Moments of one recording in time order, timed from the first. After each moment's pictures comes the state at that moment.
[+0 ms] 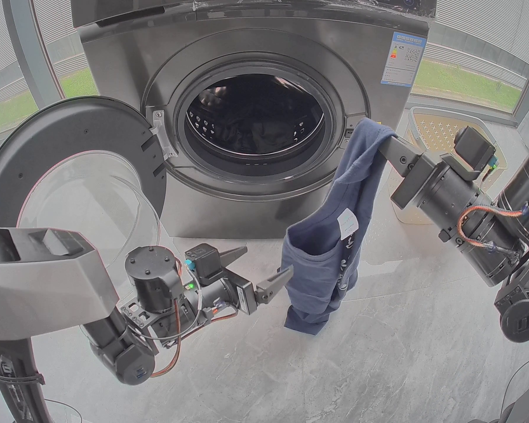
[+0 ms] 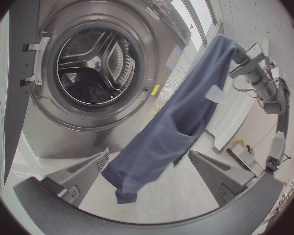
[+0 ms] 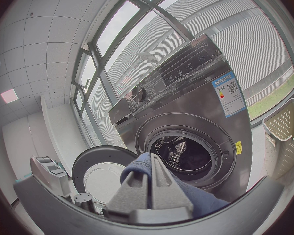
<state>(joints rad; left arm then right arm) -0.61 2.13 -0.57 -1.54 -0.18 -0.17 0.67 1.63 -0.67 -1.37 0.02 0.23</state>
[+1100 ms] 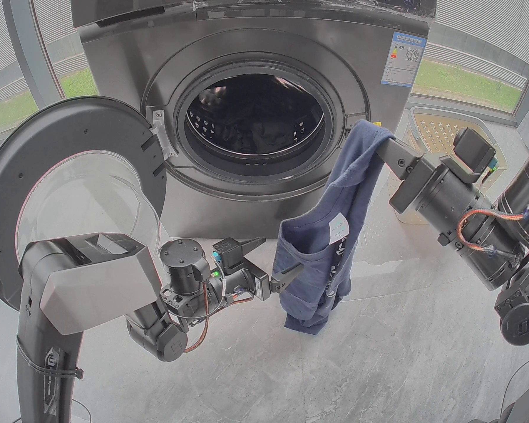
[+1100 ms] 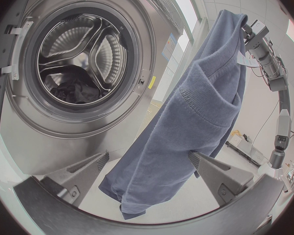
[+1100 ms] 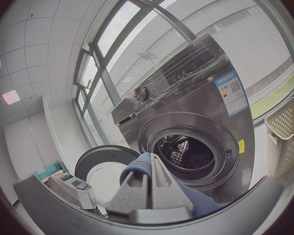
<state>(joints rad) -0.54 2.38 -0.88 -1.54 -0.33 -0.08 0.69 1.62 -0.67 -1.37 0.03 0.23</state>
